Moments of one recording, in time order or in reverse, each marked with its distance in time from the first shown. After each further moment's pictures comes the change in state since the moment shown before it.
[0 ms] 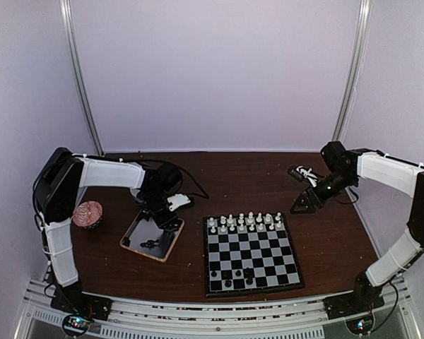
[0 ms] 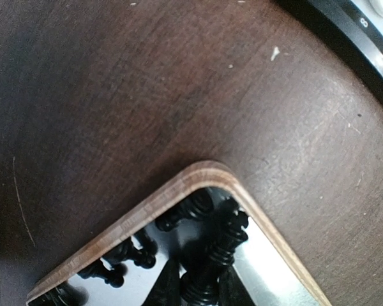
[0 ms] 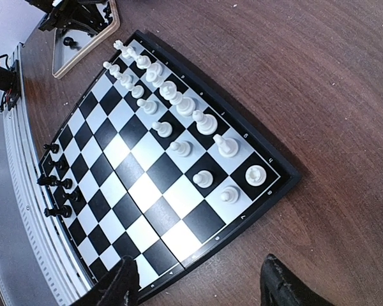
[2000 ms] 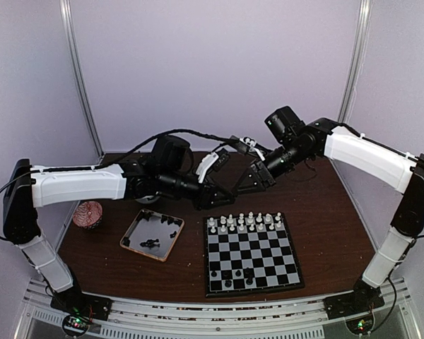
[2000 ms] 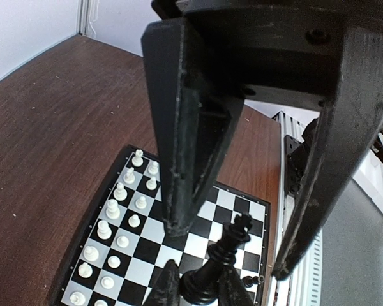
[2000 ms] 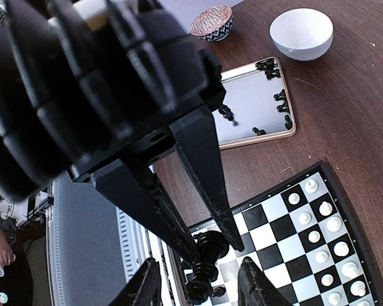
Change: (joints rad) left arm -0.241 -0.309 -0.079 0.674 0.453 -0.435; right arm 0.467 0.173 0.494 -0.012 -0.179 0.351
